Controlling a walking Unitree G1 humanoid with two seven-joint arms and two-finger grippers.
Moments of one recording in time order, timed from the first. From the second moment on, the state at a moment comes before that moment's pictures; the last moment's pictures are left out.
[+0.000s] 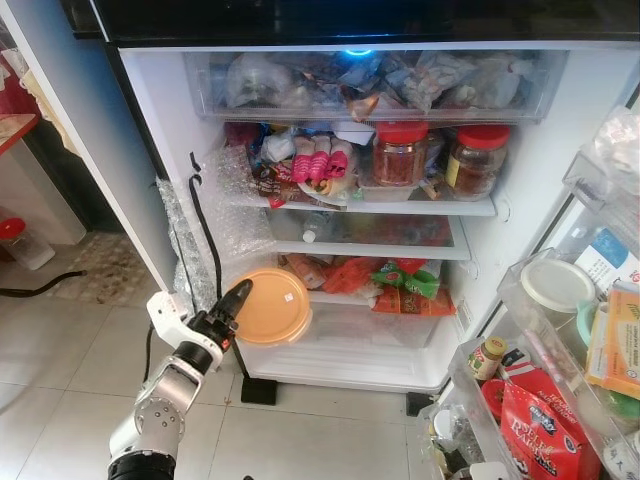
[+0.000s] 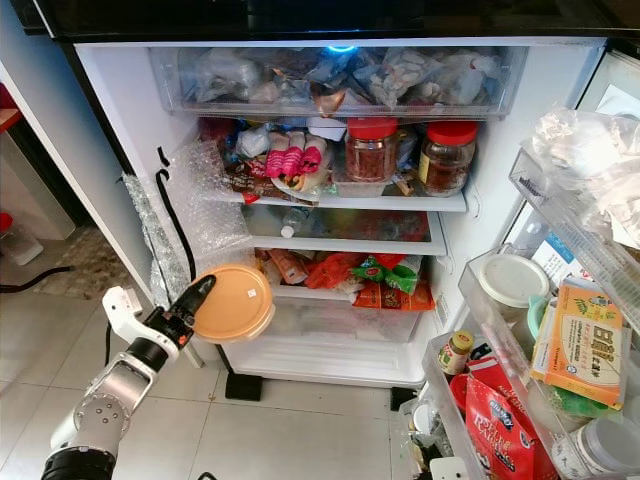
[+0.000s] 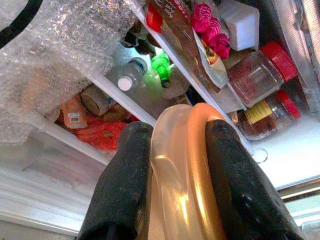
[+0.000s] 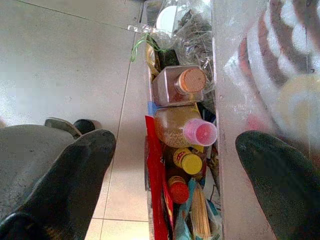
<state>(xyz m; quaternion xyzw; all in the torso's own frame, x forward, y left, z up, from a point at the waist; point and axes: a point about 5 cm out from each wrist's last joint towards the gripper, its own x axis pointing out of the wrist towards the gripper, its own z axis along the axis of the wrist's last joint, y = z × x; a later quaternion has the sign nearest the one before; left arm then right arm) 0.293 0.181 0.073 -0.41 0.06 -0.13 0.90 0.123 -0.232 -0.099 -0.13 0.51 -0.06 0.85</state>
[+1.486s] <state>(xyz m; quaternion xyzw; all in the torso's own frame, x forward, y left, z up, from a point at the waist) 0.295 0.180 0.080 -0.43 0.04 -0.14 0.89 0.123 -0.232 -0.099 -0.13 0.51 -0.06 0.85</state>
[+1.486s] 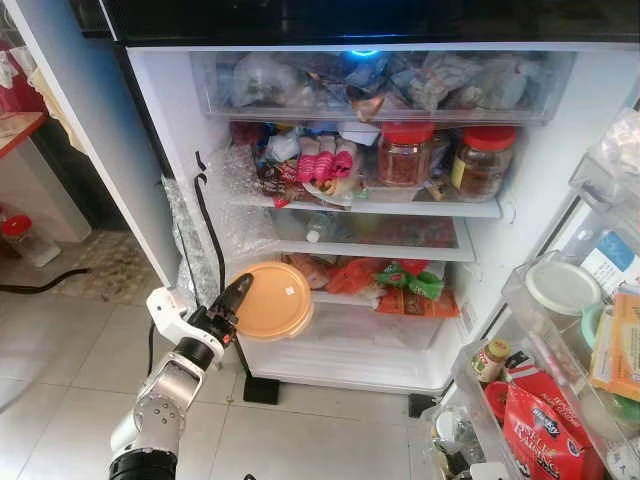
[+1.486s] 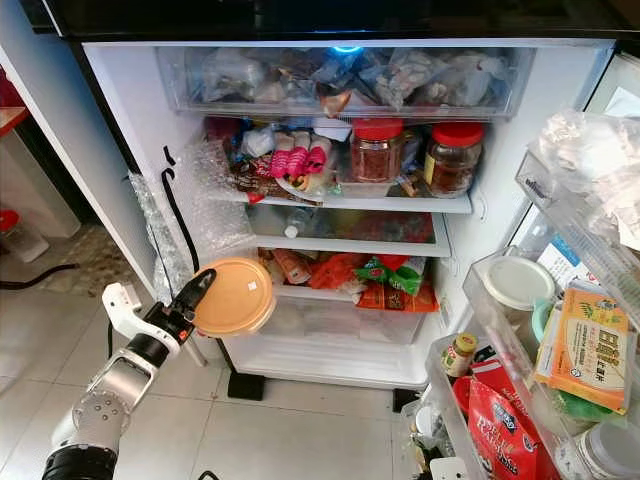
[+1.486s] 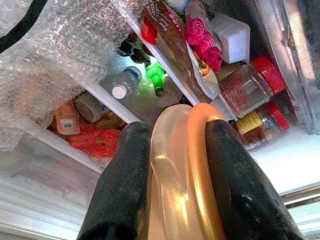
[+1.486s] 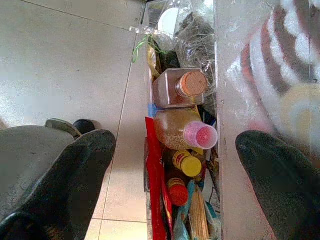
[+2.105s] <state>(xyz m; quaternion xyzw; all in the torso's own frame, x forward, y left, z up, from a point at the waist) 0.297 0.179 0.083 -0.43 0.04 -0.14 0.89 0.123 -0.231 -0.099 -0.12 0.51 -0.06 0.85</state>
